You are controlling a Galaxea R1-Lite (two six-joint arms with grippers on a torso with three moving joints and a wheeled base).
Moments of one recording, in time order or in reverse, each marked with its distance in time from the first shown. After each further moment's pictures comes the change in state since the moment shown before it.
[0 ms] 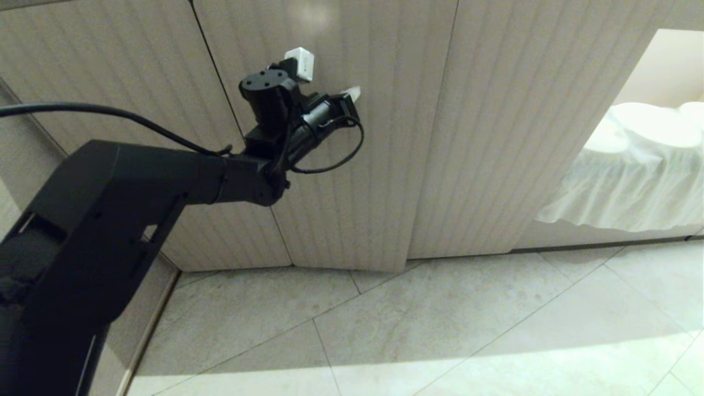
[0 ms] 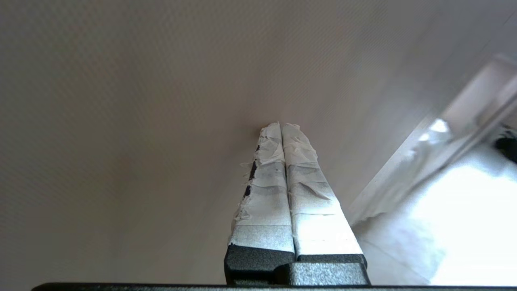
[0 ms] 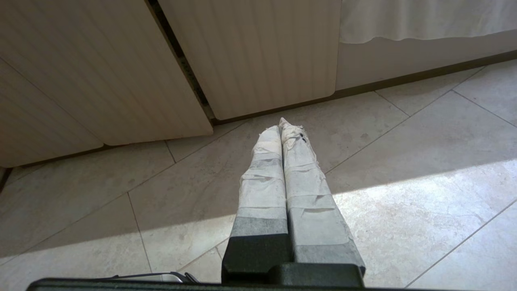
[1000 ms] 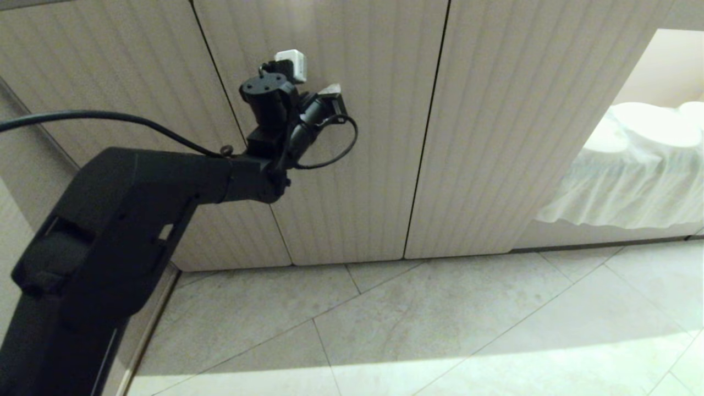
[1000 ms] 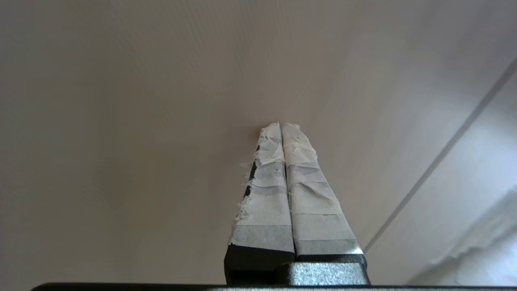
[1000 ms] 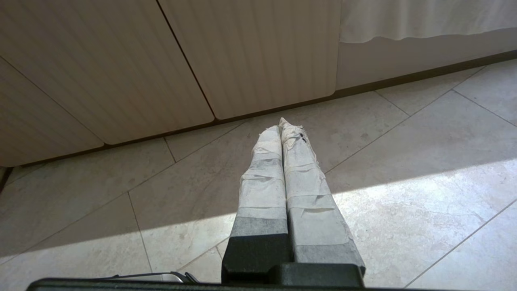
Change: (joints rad) left arm 0.031 0.046 -0.073 -0.003 0.184 0.128; right arm 0.000 0.000 0.000 0.000 0.000 0.000
